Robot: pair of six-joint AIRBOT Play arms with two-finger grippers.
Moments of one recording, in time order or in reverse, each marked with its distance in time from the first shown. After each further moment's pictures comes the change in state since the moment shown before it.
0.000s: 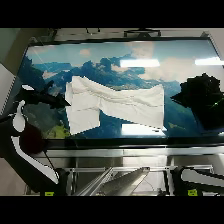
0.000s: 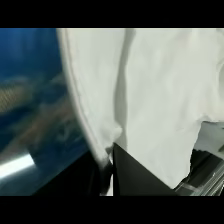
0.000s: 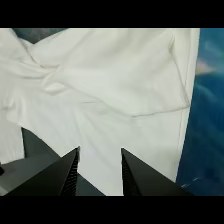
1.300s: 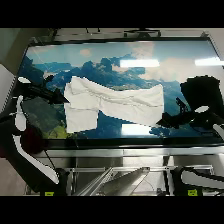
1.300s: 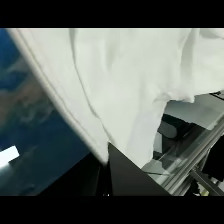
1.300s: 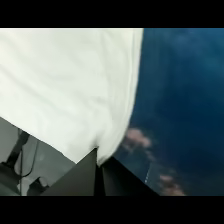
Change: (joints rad) left arm -0.016 -0.012 0.149 -0.047 -0.182 -0.045; right arm 0.199 0.001 -0.315 -0.184 -0.179 0.135
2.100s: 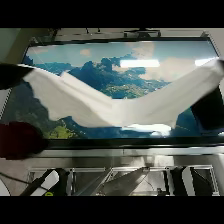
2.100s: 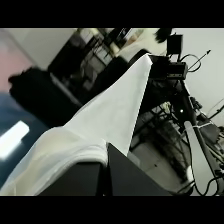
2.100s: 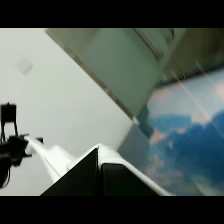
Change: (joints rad) left arm 0.186 0.959 -0.327 -0.961 -0.145 0.156; right arm -0.468 0.705 0.391 0.966 0.436 -0.034
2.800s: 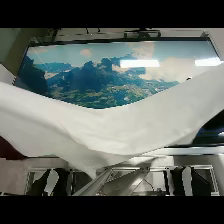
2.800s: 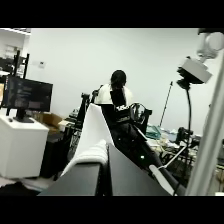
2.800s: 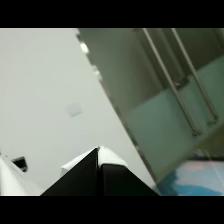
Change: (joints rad) left arm 0.152 0.164 -0.003 -0.398 0.023 0.036; right arm -0.024 0.053 0.045 0.124 -0.062 -0.029
